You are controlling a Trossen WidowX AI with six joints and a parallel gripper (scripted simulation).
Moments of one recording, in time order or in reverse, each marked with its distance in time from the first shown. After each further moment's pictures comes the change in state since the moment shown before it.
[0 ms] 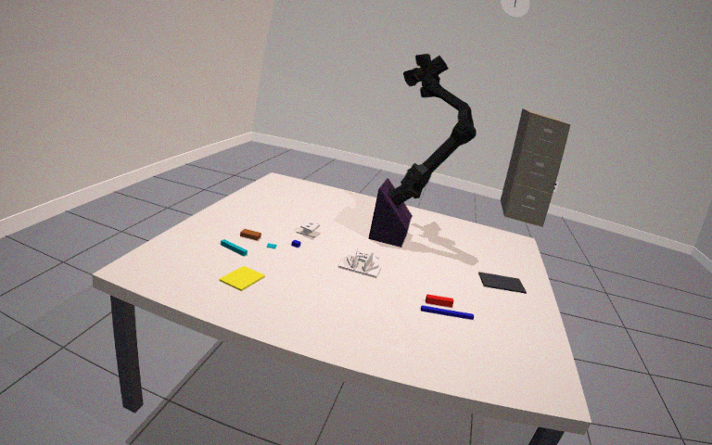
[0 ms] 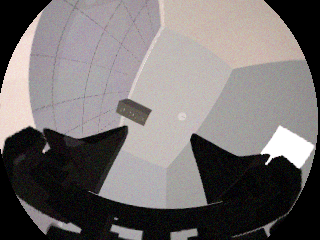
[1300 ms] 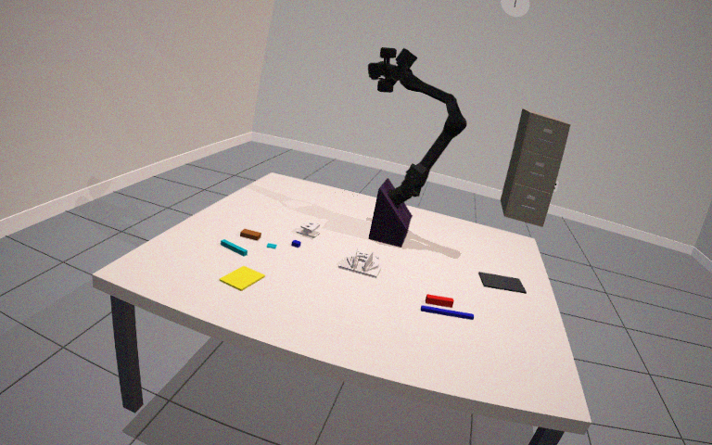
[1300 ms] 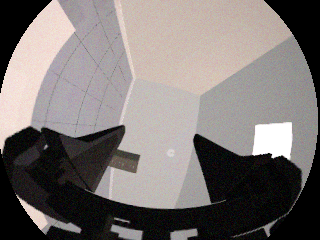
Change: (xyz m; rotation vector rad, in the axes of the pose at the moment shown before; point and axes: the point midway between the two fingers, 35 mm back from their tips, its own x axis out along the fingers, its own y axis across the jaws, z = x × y) arm -0.090 -0.049 0.165 0.208 -0.477 -0.190
